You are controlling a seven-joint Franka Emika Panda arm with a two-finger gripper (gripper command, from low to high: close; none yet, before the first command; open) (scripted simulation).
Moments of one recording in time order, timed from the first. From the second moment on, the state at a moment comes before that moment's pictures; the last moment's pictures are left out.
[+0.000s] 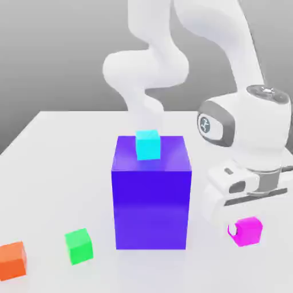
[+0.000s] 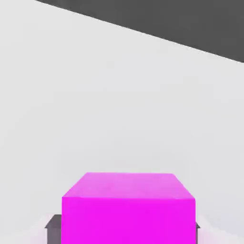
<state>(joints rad) 0.14 0.16 0.23 -2.53 -0.17 2.78 0.96</state>
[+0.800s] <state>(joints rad) -0.20 -0.03 0.08 -2.55 -0.16 2.73 -0.09</state>
